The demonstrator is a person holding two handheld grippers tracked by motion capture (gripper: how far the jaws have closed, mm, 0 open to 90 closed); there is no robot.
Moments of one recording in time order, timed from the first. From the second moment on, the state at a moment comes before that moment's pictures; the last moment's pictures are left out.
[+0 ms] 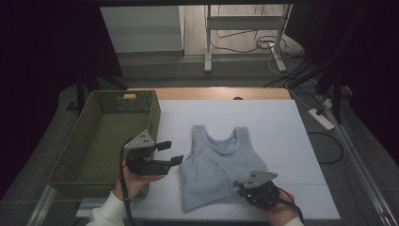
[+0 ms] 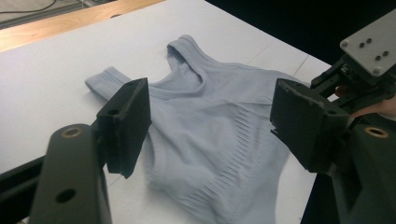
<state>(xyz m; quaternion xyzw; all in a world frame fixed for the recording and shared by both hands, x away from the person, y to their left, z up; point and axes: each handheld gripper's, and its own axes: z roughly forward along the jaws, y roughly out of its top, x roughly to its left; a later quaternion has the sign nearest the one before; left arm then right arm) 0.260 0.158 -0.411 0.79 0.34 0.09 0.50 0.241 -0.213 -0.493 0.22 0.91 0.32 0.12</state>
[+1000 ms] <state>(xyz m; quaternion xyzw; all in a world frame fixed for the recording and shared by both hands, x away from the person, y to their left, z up) 0.259 0.156 -0.411 0.79 0.34 0.09 0.50 0.224 -0.243 -0.469 0.24 0.88 0.39 0.12</state>
